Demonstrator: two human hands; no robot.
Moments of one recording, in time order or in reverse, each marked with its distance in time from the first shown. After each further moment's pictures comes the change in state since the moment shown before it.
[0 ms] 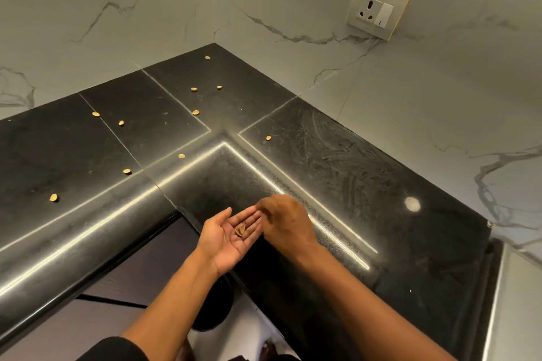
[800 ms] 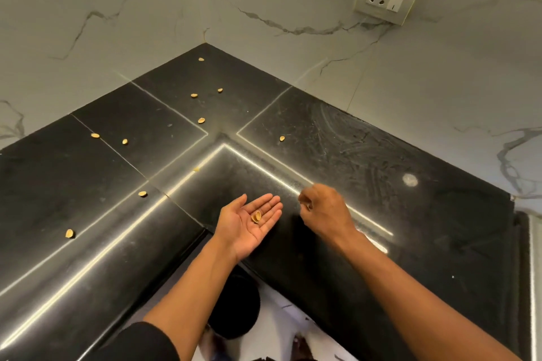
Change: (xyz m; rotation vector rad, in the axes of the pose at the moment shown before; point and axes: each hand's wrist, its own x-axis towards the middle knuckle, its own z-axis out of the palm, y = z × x) left_hand 0.023 0.070 0.003 0.109 -0.032 -0.071; right_hand 0.036 0.016 0.011 -0.101 0.076 0.264
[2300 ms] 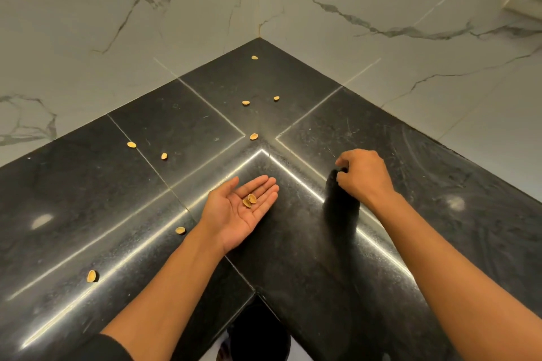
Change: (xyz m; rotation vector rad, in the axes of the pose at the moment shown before) left_hand 0.052 0.179 -0.046 -0.114 -0.069 0.106; right_hand 0.221 -0.036 0.046 -0.063 -0.103 0.127
